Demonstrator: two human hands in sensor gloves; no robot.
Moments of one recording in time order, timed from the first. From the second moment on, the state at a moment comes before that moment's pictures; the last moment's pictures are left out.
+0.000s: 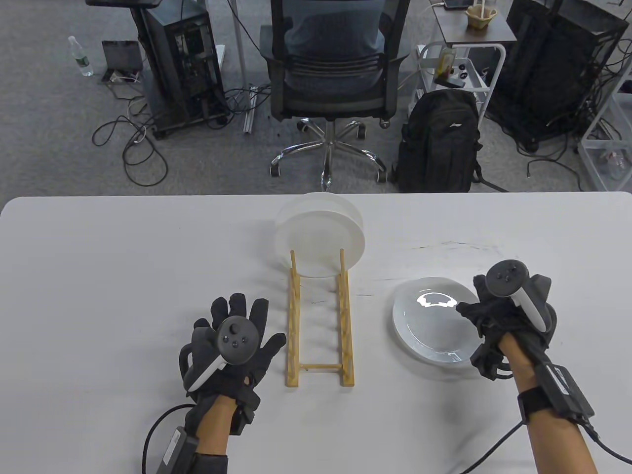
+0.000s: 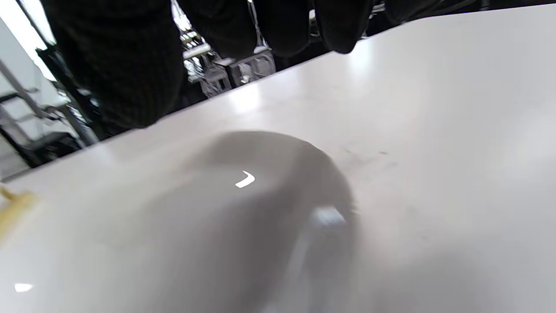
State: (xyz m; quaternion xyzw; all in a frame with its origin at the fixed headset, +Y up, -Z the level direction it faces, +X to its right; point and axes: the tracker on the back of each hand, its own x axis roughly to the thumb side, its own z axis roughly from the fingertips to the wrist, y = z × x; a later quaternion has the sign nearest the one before) left_hand -0.168 -0.691 -0.294 -0.06 -0.06 0.17 0.98; right_hand 0.319 -0.707 -0.388 -0.19 0.13 0.96 0.16
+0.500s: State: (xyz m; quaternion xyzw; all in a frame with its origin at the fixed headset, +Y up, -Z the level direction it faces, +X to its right) left_hand -0.170 -0.693 -0.294 -0.08 -0.05 0.18 0.98; right_hand 0.358 -0.750 -0.385 -0.31 0.16 0.91 0.24
